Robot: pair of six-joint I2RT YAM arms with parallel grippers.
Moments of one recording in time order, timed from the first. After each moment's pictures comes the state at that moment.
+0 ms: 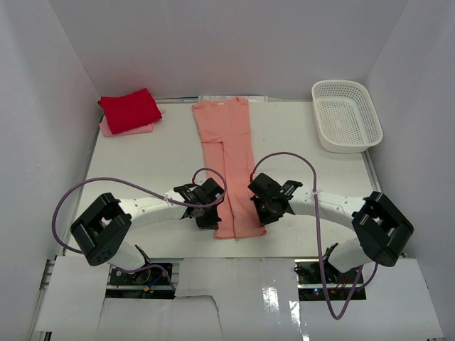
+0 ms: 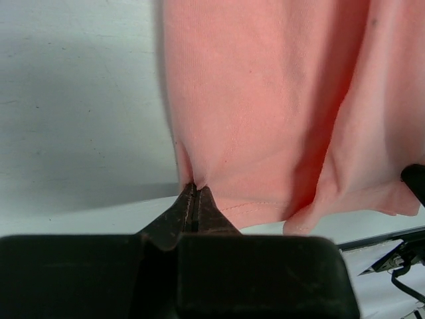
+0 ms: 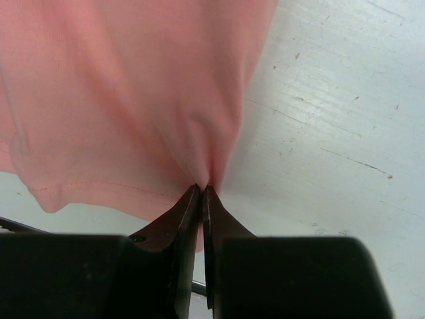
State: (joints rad) left arm -0.88 1.48 0.77 -0.49 -0.02 -1.04; right arm 0.90 1.45 0.80 -0.58 0.03 0.51
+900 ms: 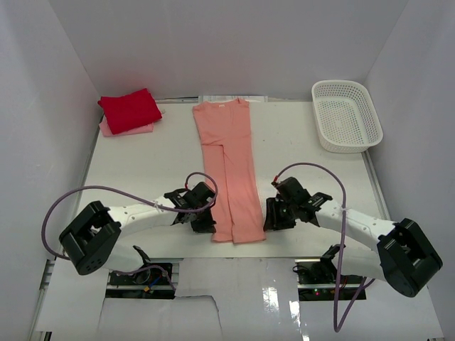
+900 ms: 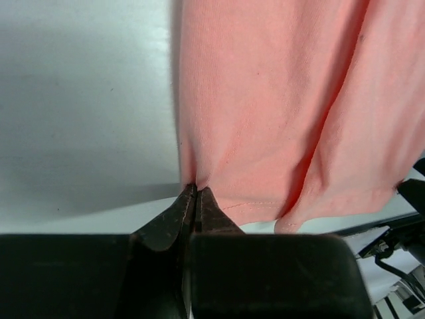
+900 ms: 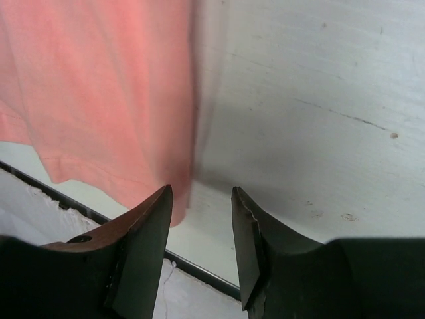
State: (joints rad) left arm -0.86 1.41 0.69 -0.44 0.03 -1.07; right arm 0.74 1.21 0.57 -0.46 -0.18 0.55
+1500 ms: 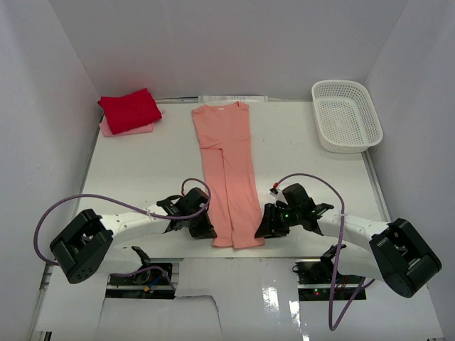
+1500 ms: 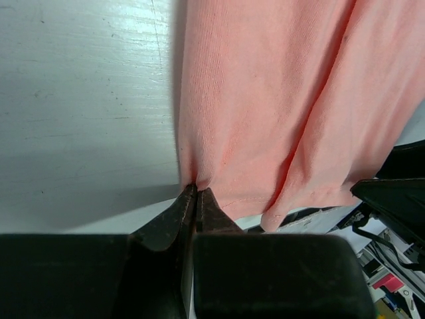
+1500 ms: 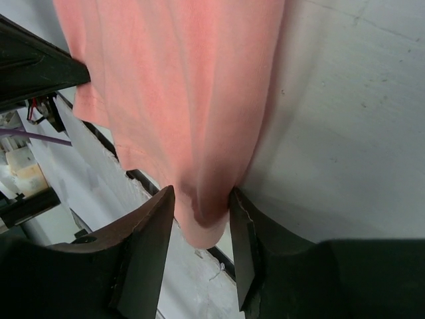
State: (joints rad) left arm -0.86 1.29 0.53 -0.31 0.13 -1.15; right arm 0.65 1.18 0.35 -0.10 -0.56 0.67
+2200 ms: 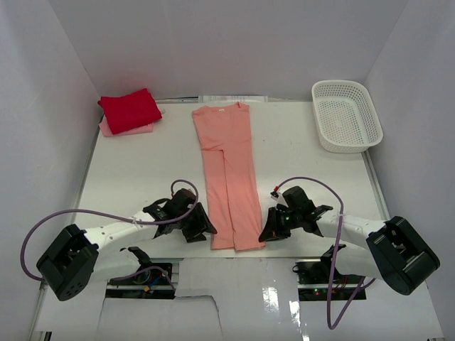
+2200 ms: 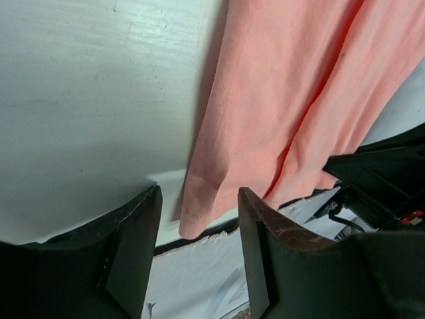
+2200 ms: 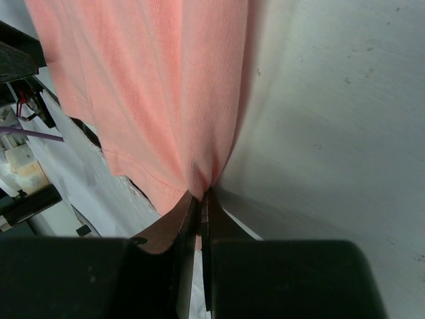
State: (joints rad) left arm -0.77 1.15 0.44 -0.29 0.19 -1.17; right arm 0.65 1.20 0.32 -0.09 -0.56 0.68
